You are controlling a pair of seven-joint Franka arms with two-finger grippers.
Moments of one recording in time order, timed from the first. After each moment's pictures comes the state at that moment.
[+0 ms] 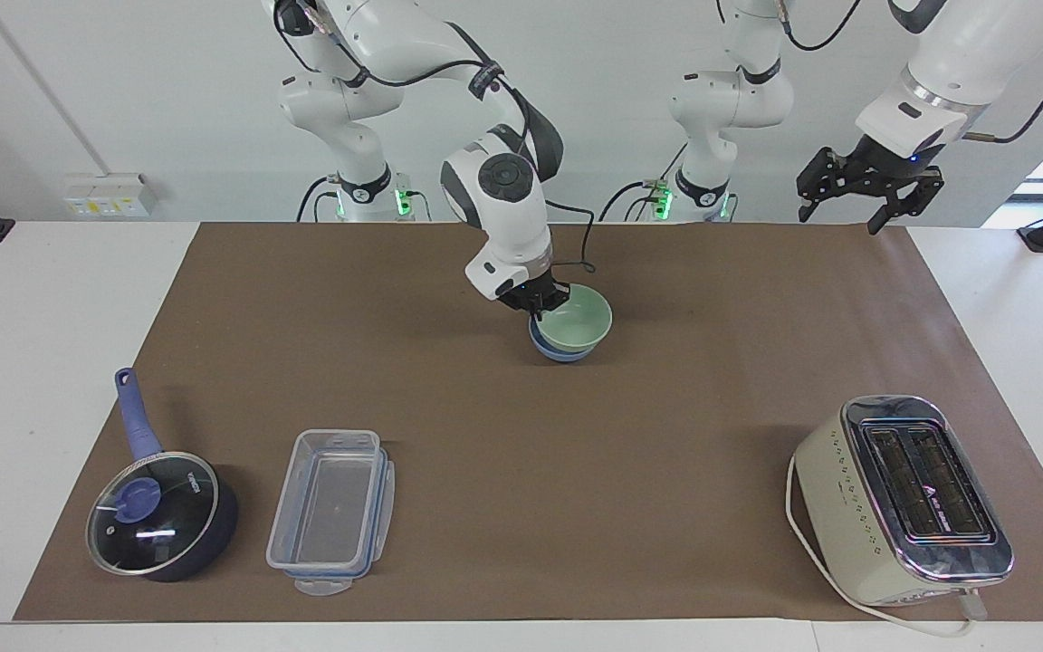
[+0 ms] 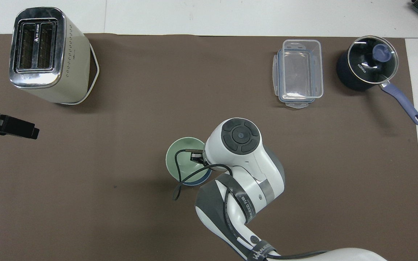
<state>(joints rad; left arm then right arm) -0.11 -0.03 0.02 -1.51 -0.06 1.44 0.14 0.34 0.27 0.30 -1.88 0.11 2.14 0.72</state>
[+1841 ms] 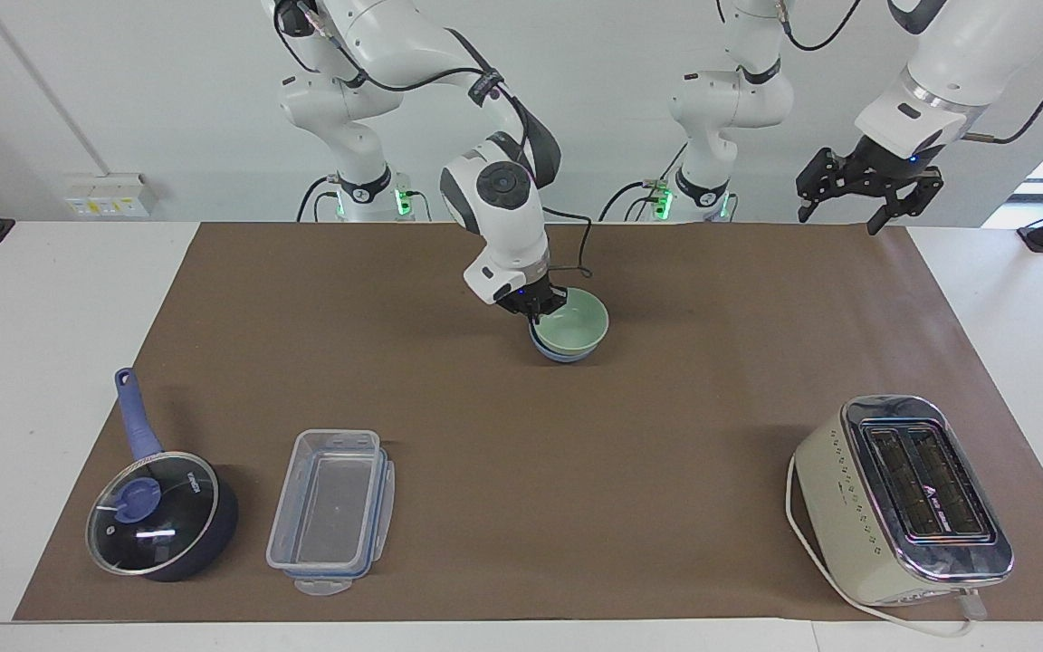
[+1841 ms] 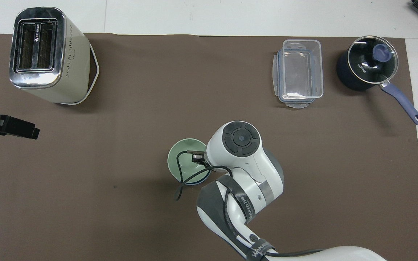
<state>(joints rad) -0.11 -0.03 0.02 -1.51 -0.06 1.44 0.14 0.34 0.28 0.30 -1.91 0.11 2.18 0.72</state>
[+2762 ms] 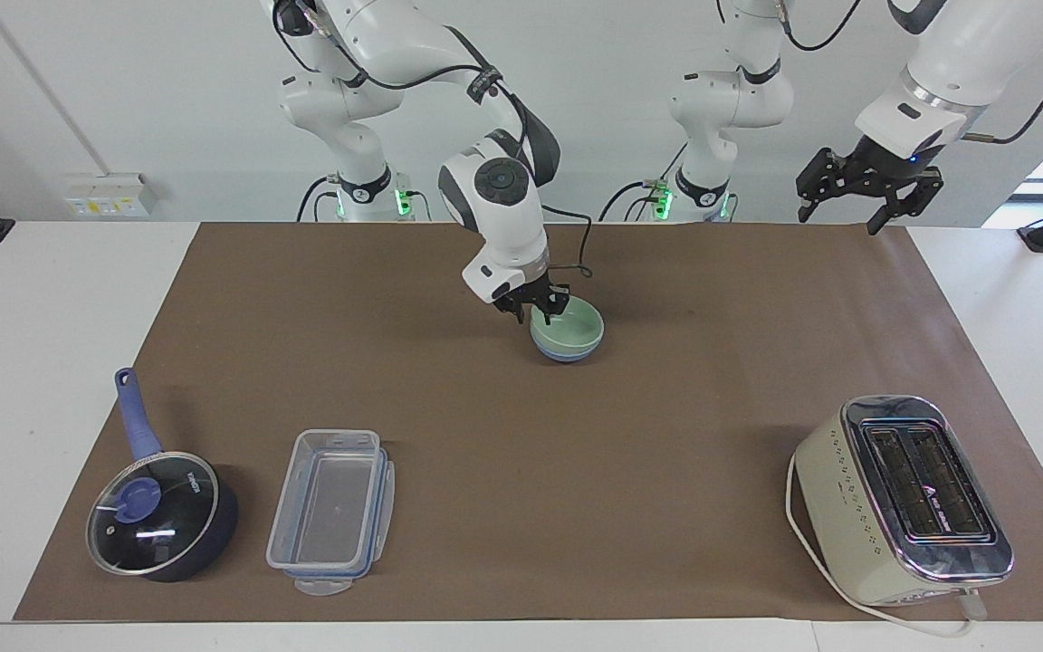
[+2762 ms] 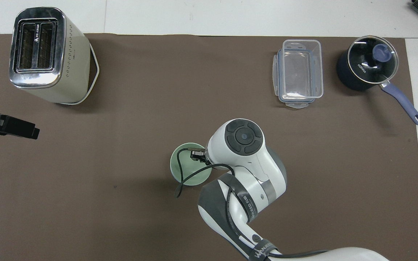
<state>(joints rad) -0.11 -0.03 0.02 -1.51 -0.06 1.44 0.14 0.33 0.26 0.29 -1.90 0.10 2.18 0.72</state>
